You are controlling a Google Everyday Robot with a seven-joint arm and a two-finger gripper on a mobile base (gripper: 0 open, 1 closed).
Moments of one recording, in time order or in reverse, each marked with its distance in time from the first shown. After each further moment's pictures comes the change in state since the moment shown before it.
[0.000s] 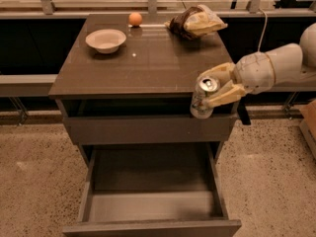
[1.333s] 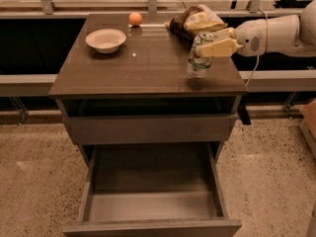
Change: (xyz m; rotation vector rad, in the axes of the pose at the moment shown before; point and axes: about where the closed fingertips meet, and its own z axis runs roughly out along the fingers) arm -0.030 -0.132 -0.034 0.304 -0.104 0.388
